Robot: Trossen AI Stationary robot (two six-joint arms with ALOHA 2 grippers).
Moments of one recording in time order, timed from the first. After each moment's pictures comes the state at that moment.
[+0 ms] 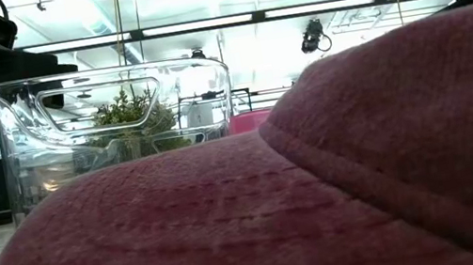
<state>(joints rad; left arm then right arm) -0.03 0.05 0.01 0.06 0.06 0.03 0.09 0.15 0.02 0.03 -0.01 0.14</state>
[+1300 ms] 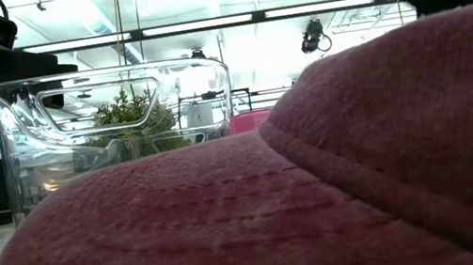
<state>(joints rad) -0.03 0.05 0.01 0.06 0.06 0.03 0.09 0.15 0.02 0.34 -0.01 0.01</state>
